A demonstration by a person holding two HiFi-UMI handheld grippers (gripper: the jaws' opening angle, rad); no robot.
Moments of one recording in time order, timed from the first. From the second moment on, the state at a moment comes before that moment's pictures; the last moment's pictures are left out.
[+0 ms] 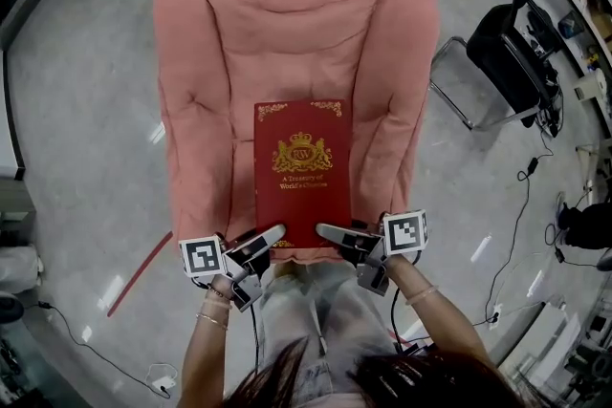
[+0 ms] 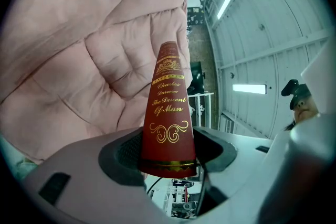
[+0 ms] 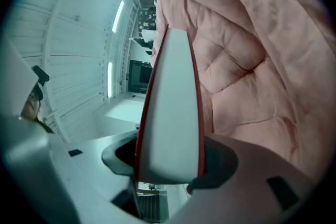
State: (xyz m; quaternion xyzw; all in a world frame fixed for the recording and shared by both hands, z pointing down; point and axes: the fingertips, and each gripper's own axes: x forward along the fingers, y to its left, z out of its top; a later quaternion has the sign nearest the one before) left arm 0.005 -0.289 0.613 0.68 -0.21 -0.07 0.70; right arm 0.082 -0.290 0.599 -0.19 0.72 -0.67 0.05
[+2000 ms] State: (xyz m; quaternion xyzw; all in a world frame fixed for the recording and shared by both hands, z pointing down) left arm -0.011 -0.284 0.761 0.61 -0.22 -0.06 0.76; right arm 0.063 -0.286 0.757 -0.19 0.67 -0.72 0.04
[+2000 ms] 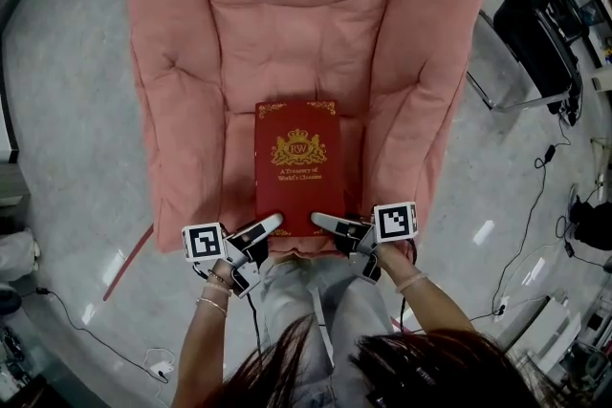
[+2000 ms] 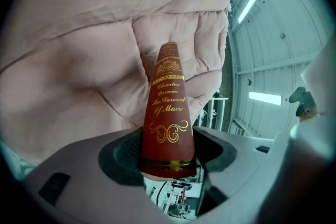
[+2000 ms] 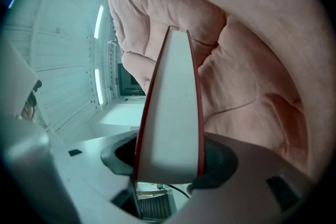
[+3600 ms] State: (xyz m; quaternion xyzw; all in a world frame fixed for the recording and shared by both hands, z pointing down) left arm -0.024 -0.270 0.838 0.59 -0.24 0.03 0.77; right arm 0.051 -0.272 0.832 -0.23 0.62 -0.75 -0.04
